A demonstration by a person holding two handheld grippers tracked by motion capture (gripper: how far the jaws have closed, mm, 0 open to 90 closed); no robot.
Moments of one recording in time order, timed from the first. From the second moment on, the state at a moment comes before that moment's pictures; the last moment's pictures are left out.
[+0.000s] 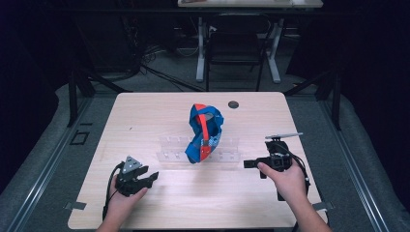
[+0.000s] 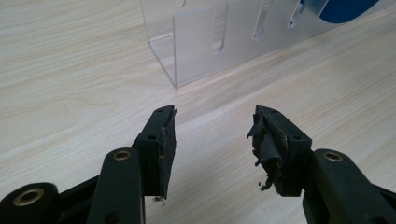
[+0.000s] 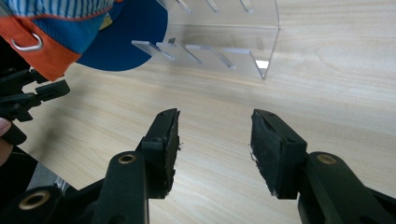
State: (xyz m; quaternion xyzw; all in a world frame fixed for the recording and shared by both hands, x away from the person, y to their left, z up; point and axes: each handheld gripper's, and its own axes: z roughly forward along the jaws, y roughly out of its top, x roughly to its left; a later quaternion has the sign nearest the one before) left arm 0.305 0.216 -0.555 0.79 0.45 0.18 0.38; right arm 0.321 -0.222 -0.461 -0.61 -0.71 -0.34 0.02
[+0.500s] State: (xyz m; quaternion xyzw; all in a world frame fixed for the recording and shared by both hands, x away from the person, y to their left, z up) left arm 0.305 0.214 -0.556 0.79 0.45 0.18 0.38; right arm 0.301 -0.231 -0.496 -0.62 -0.71 -0.34 0.00
